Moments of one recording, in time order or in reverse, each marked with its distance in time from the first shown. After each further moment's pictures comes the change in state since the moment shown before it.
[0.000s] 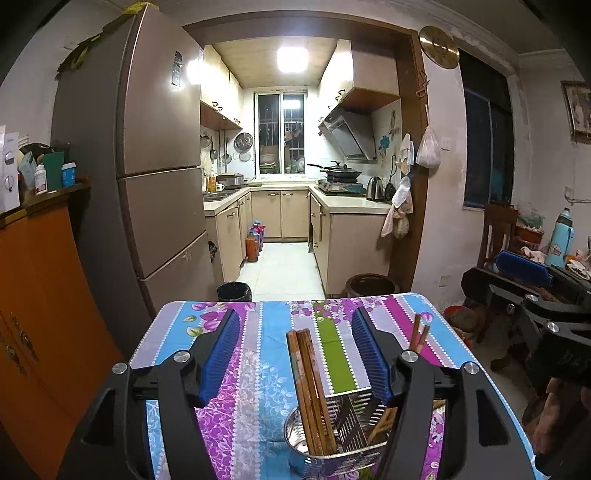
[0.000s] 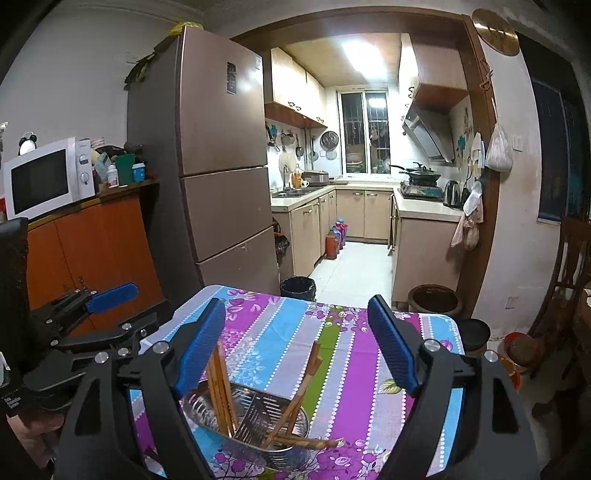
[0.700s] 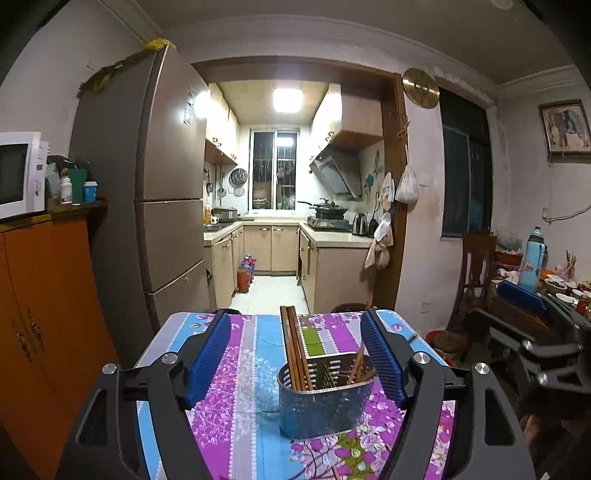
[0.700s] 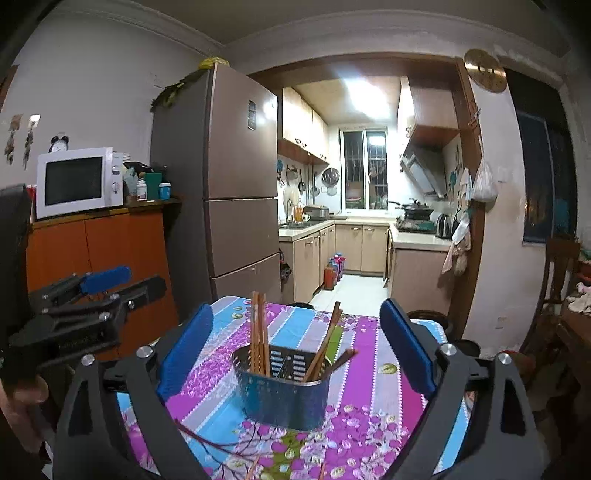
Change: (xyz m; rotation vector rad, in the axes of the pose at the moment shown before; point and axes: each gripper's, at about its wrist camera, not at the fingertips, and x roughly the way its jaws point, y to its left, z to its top) left arm -0.144 -0.002 -0.052 -0.013 -0.166 -0.045; right arm -0.127 0.048 -0.062 -0.055 -0.155 -0.022
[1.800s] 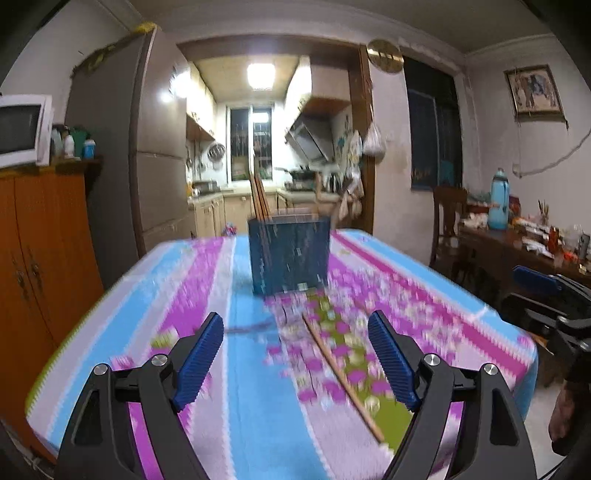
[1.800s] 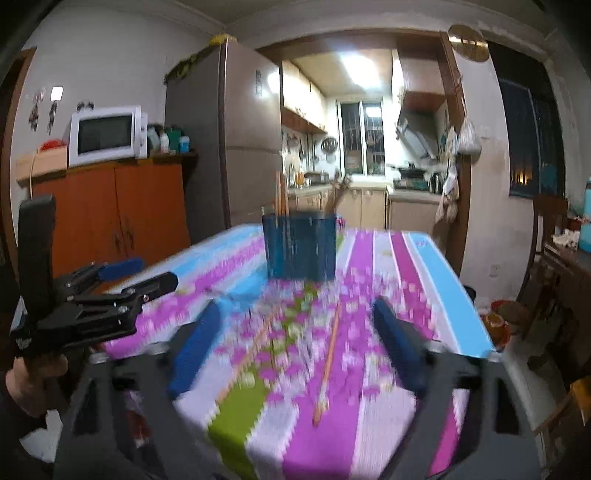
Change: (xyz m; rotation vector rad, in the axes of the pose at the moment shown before) left arm -0.104 -0.030 -0.208 0.064 0.111 -0.079; right arm -0.130 0.021 -0.187 0.042 0.126 0.009
